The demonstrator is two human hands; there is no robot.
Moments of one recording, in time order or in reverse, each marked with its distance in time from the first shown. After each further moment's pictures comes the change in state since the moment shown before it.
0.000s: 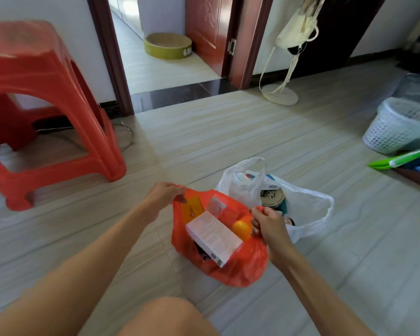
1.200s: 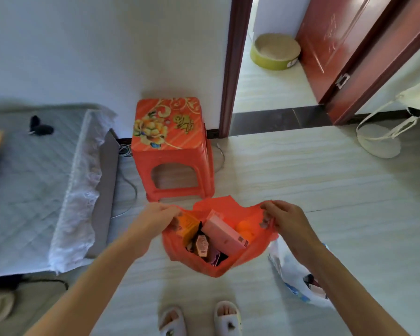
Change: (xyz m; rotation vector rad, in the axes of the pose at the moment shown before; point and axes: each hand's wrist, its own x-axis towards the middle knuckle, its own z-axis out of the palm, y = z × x) left_hand -0.204 0.275 -0.322 -0.199 0.285 -0.347; right_hand -0.098 -0.418 0.209 -0.374 -0.459 0.005
